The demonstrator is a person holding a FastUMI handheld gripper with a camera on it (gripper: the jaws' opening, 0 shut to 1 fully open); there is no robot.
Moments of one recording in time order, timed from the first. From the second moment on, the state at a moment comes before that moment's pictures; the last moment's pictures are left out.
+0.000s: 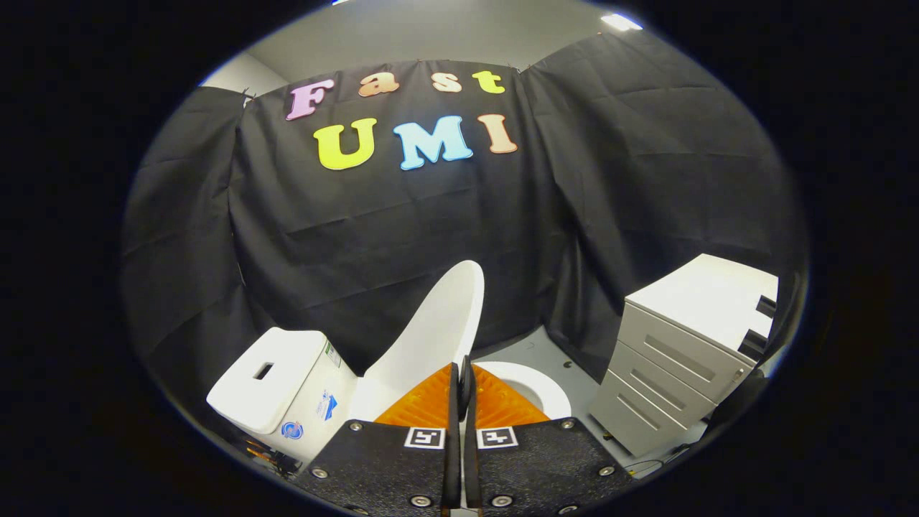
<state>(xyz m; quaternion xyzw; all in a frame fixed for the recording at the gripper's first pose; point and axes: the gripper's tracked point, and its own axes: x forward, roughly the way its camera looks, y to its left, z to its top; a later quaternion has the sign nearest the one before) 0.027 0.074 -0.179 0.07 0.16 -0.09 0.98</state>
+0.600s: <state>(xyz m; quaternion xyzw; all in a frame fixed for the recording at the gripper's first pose) 0.030 0.111 -0.152 0.07 0.13 -0.08 0.99</state>
